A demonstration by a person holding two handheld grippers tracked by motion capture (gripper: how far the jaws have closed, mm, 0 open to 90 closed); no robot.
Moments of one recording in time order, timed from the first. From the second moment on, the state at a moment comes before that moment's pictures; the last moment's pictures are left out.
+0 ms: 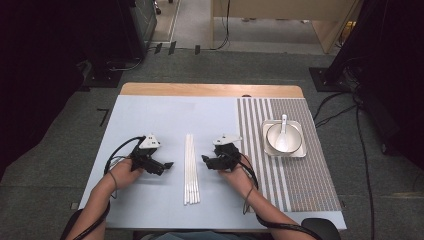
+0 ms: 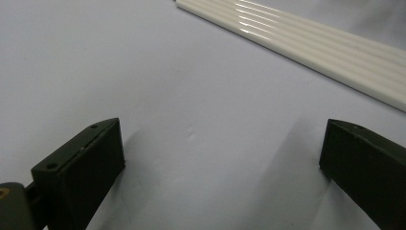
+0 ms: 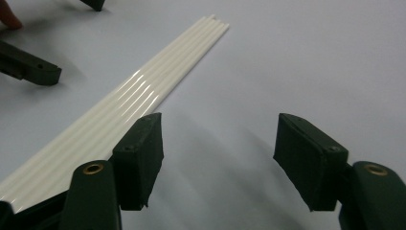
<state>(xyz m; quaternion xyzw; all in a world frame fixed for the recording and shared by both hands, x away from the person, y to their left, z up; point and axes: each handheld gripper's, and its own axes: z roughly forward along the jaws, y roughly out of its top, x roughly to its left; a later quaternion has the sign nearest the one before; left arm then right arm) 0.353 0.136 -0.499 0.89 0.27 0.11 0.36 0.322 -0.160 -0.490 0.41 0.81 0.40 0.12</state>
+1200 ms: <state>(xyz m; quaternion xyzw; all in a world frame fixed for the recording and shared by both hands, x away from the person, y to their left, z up) 0.353 0.136 -0.499 0.89 0.27 0.11 0.36 0.311 -0.131 -0.494 0.38 0.81 0.43 0.10</state>
